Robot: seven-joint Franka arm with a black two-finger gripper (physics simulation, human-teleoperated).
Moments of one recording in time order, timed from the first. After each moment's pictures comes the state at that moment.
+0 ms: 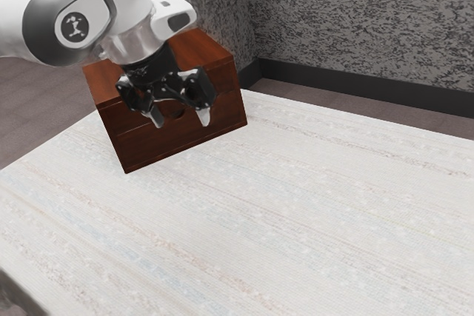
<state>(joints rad) 0.05 -0.12 -0.02 -1.60 0.01 1.71 -0.38</state>
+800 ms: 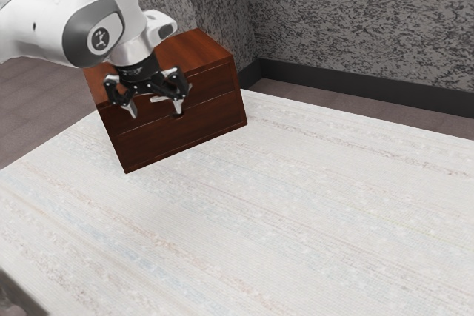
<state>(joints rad) 0.51 0.14 -0.33 -1.44 0.19 1.79 -0.44</state>
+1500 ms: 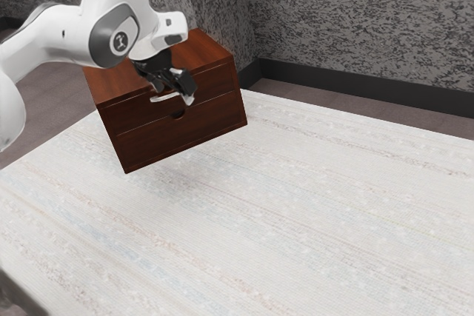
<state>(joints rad) 0.55 0.44 -0.39 -1.15 0.25 1.90 0.21</state>
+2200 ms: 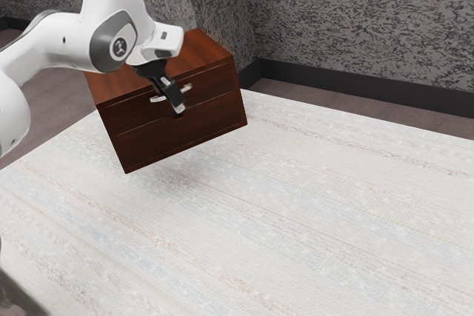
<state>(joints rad) 0.57 0.48 -0.37 -1.13 0.26 1.90 0.54</state>
